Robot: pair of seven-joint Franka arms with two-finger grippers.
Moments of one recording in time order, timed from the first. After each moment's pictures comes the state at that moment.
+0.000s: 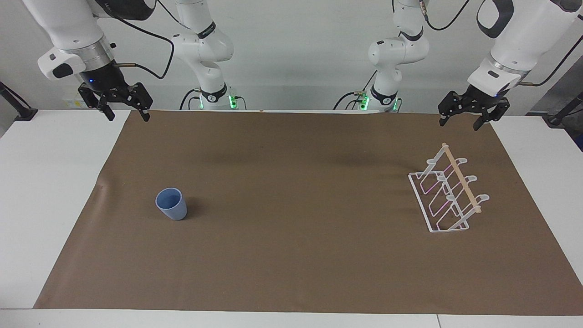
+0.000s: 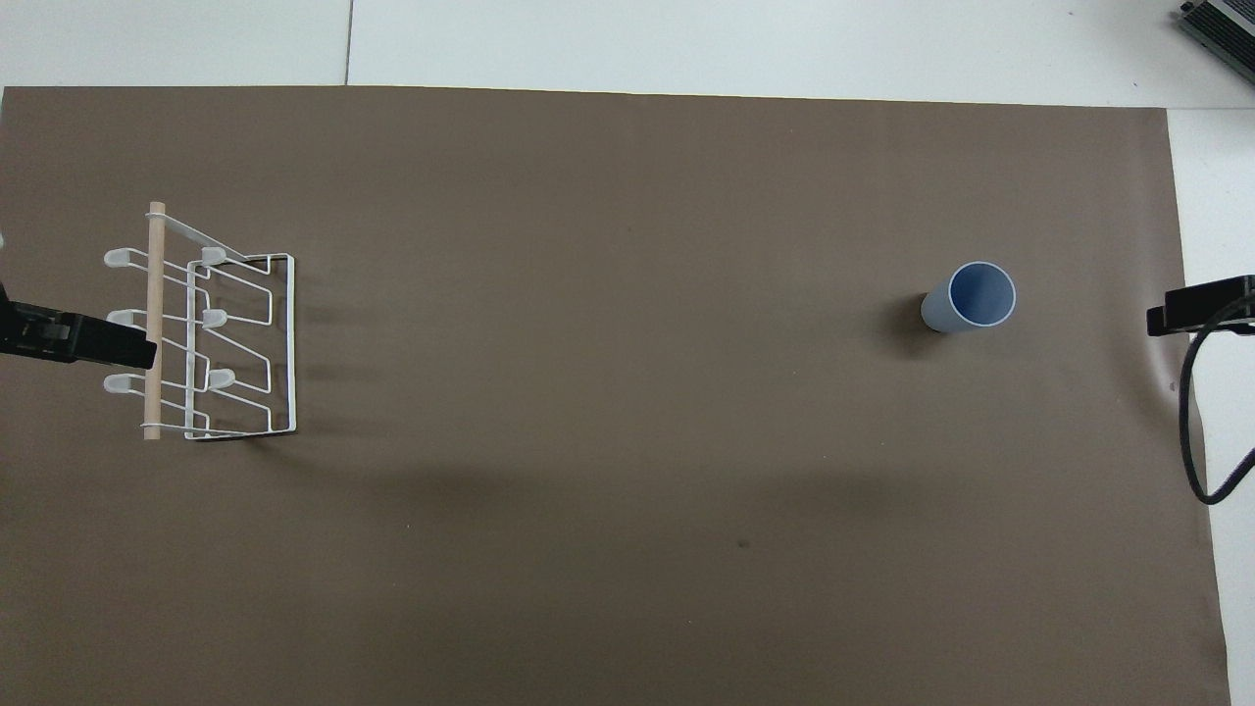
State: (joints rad) left arm 0.14 -0.09 -0.17 -1.70 -0.05 1.60 0.17; right arm -0.05 -0.05 -0.07 -1.59 0.02 1.59 -0.06
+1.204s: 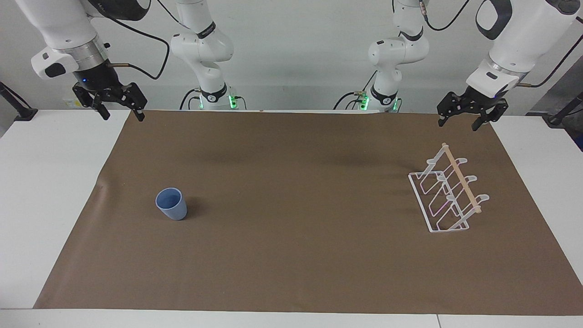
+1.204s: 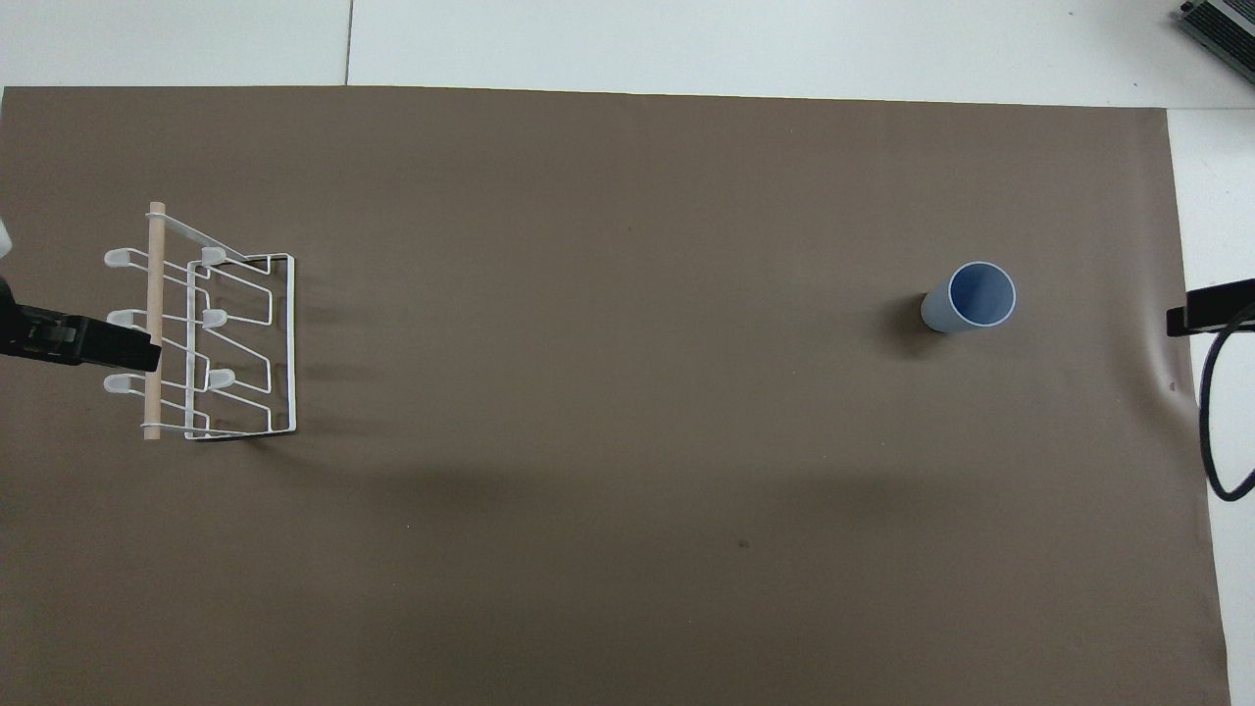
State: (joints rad) left arm 0.14 -0.09 -0.17 -1.71 -0.05 1.60 0.16; right arm -0.07 -0.05 -0.06 -1.60 0.02 1.59 -0.06
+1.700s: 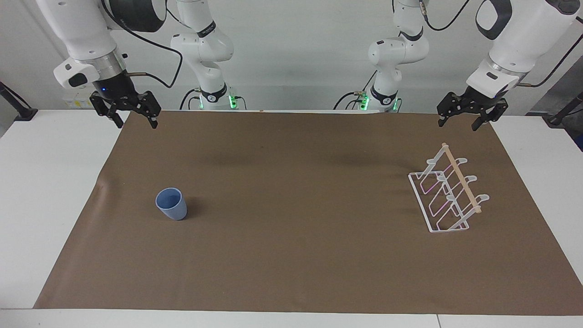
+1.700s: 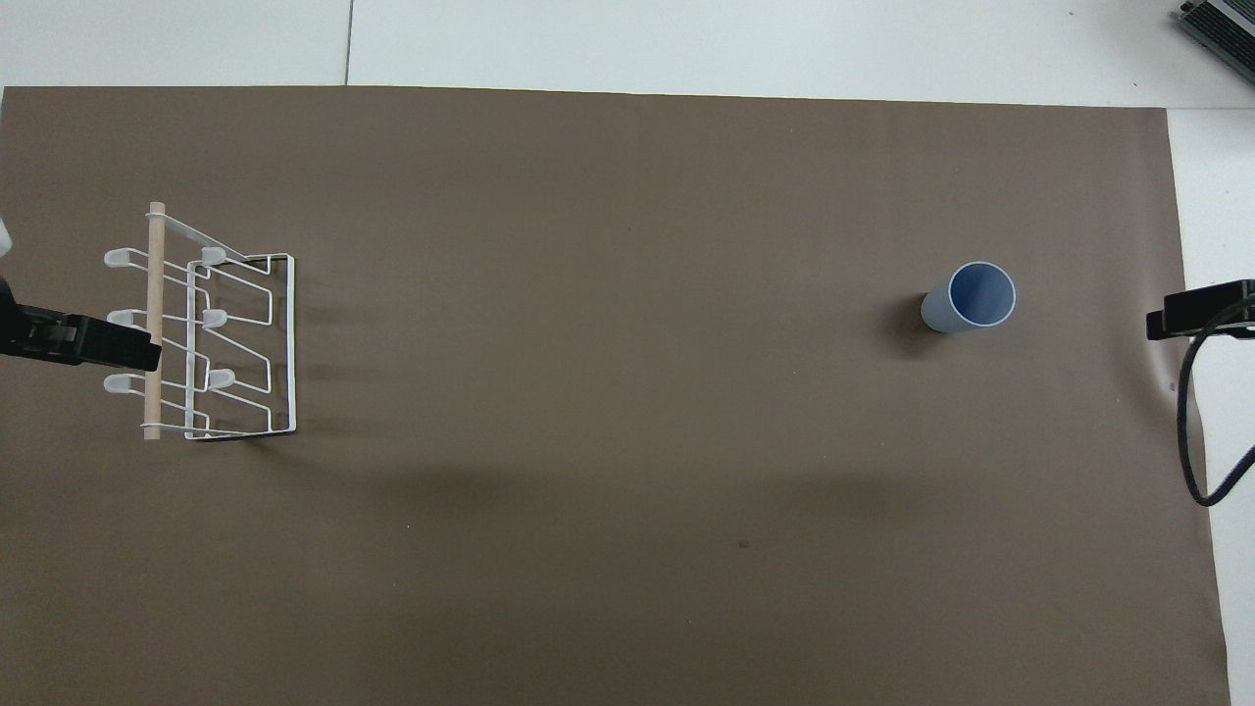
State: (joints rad) left arm 0.14 -0.09 -0.17 -1.71 -0.05 1.60 0.15; right arm -0.03 -0.13 -0.04 -1.85 0.02 1.81 -0.06
